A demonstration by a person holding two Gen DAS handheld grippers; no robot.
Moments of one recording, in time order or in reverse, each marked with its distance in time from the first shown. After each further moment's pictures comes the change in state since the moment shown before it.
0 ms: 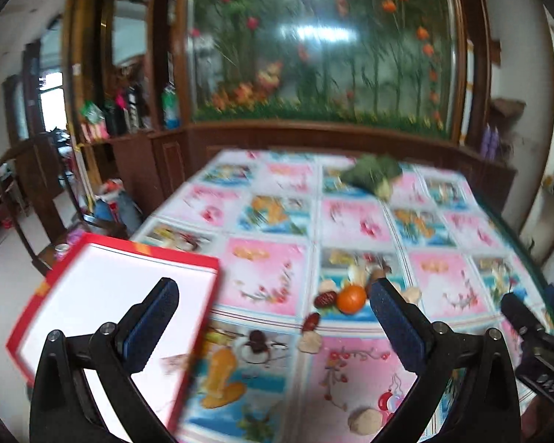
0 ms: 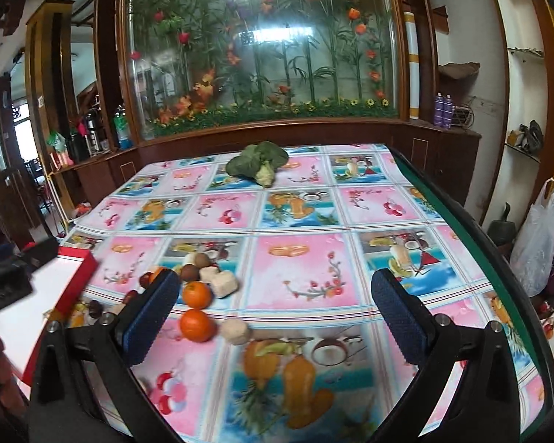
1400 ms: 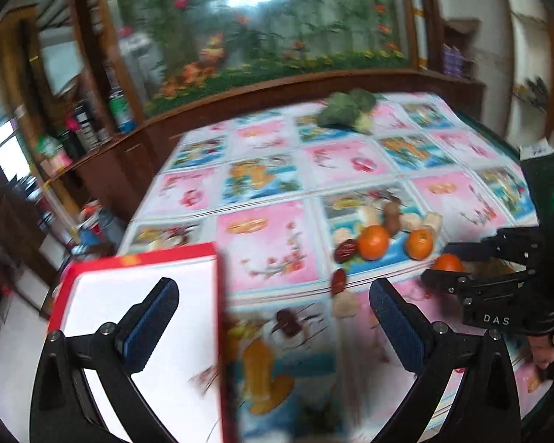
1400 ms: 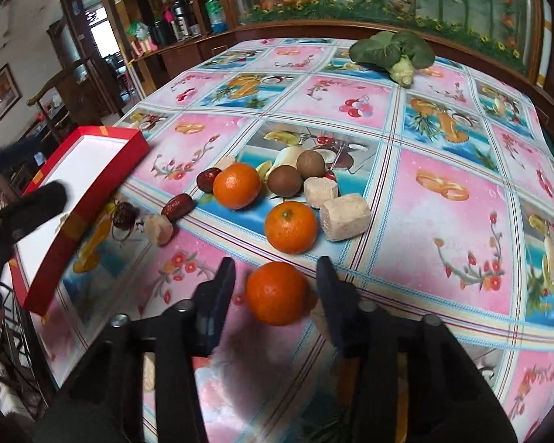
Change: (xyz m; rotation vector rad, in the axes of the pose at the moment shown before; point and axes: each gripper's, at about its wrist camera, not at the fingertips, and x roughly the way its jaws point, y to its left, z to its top) left arm 0.040 -0.004 -0.005 0.327 0.196 -0.107; right arm 0.111 0.051 -0.029 -0.246 0.424 0.379
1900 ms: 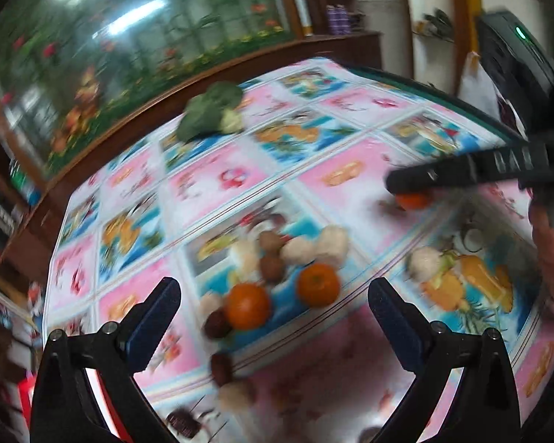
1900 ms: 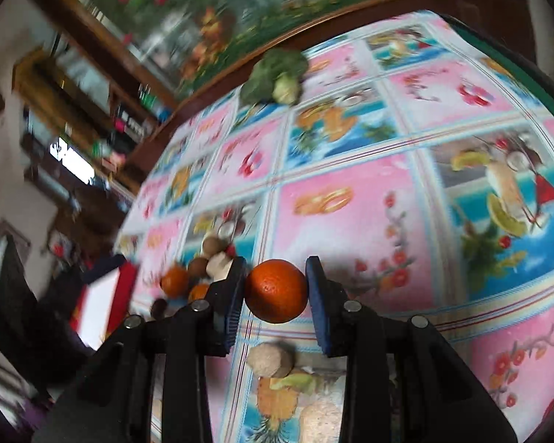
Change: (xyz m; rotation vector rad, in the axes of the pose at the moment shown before) left arm 0.050 -0.099 0.033 0.348 0.012 -0.260; right arm -0.042 -0.122 -0.004 0.534 -0.162 0.121
